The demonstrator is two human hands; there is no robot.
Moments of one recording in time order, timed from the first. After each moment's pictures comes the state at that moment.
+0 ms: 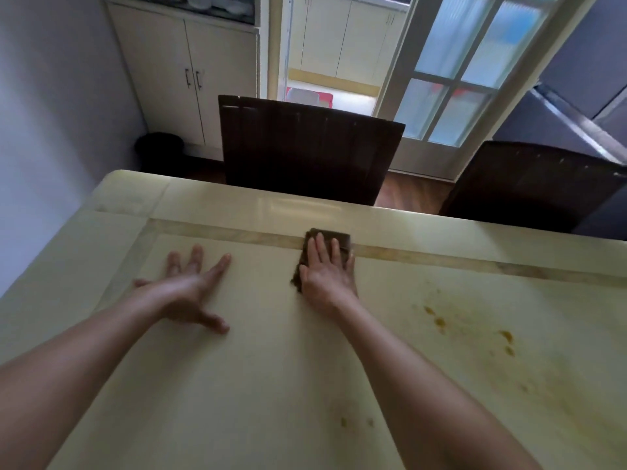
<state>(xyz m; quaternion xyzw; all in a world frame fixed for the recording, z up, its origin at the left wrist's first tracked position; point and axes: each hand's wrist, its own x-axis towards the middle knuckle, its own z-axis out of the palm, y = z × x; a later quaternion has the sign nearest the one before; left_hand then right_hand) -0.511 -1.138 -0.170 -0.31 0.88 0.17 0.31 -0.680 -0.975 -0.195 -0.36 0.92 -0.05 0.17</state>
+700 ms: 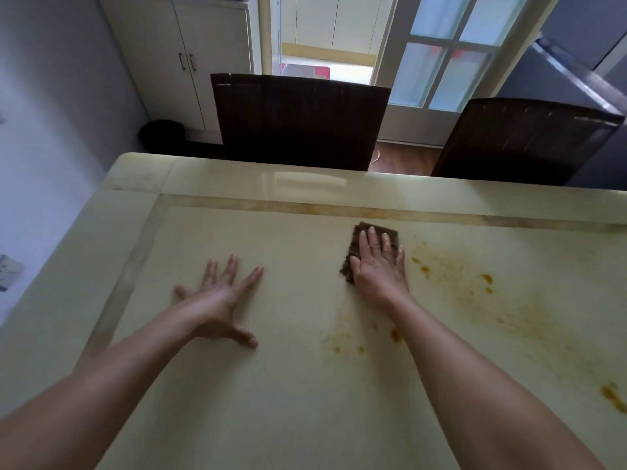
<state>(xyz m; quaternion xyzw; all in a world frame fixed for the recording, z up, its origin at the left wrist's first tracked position) -0.471 -1.049 -0.170 -0.25 0.91 0.15 0.31 -0.672 -0.864 -0.193 -0.28 0.94 -0.04 0.18</state>
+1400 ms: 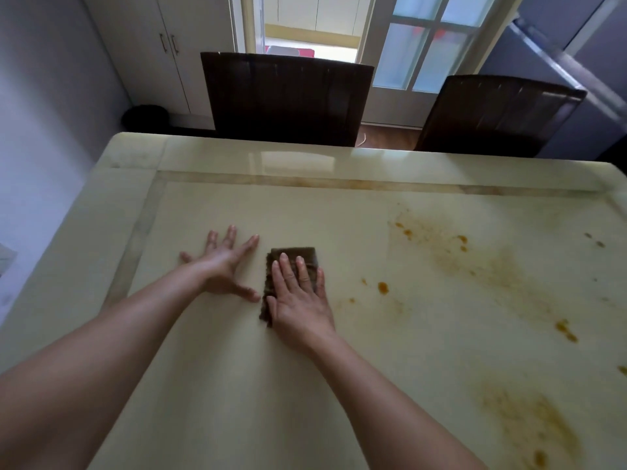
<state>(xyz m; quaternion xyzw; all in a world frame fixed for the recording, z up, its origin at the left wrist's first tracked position) -0.463 -1.043 -0.163 -0.26 0.91 0.16 0.28 -0.504 -0.875 -0.193 -0.41 0.89 -0.02 0.19</state>
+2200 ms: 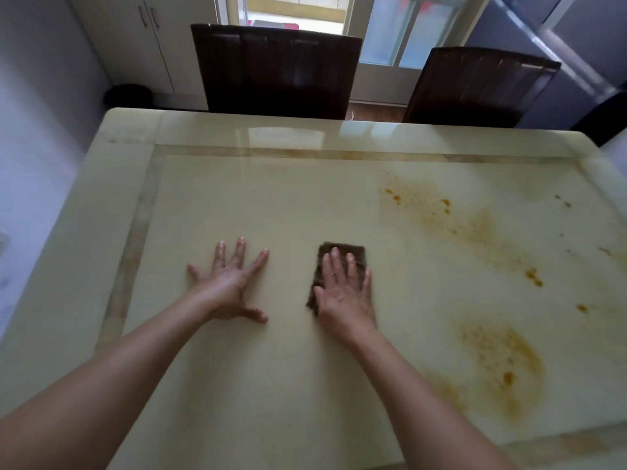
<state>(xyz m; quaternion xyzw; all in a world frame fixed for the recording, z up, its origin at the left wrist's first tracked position) -0.390 -0.984 -0.171 -0.20 0.93 0.14 0.29 -0.475 -0.792 -0.189 -0.29 0.94 -0.04 0.20</state>
